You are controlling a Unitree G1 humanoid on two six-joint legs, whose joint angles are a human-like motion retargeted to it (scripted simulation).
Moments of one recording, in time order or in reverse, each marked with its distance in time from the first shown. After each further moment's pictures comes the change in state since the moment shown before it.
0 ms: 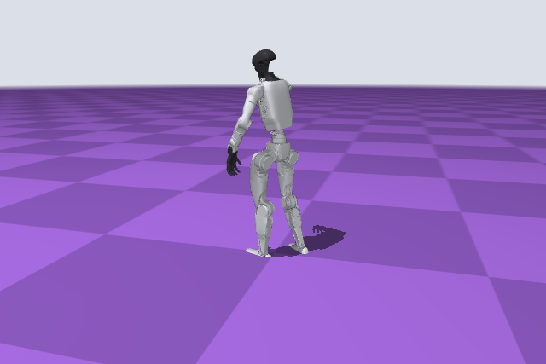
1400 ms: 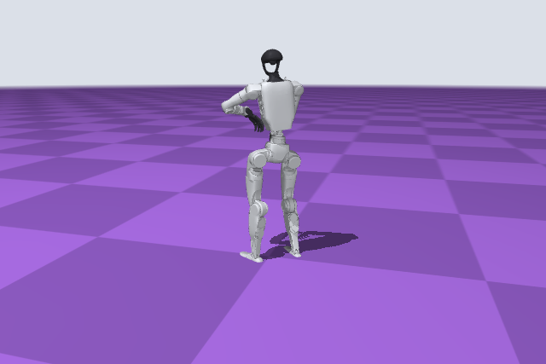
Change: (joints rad) left arm -0.588 0.309 -0.435 -0.913 -0.172 -0.199 -0.282; right arm 0.273 0.403 1.007 1.970 -1.213 0.217 0.499; waist -0.096 -0.073 -0.174; left_leg 0.050 0.048 0.175 0.004 -0.033 0.092; right_leg -0.121 0.074 0.278 -0.009 -0.092 0.030
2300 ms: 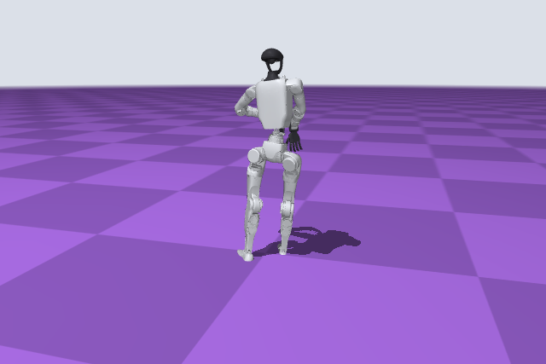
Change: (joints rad) left arm 0.355 0.042 0.273 -0.035 -0.078 0.071 -0.170; right arm -0.224 0.065 0.075 -0.110 -0.206 -0.014 0.283; waist -0.024 -0.054 -0.113; left_leg 0.044 0.052 0.456 0.000 0.101 0.162; right_leg -0.059 0.220 0.389 -0.474 0.478 0.165
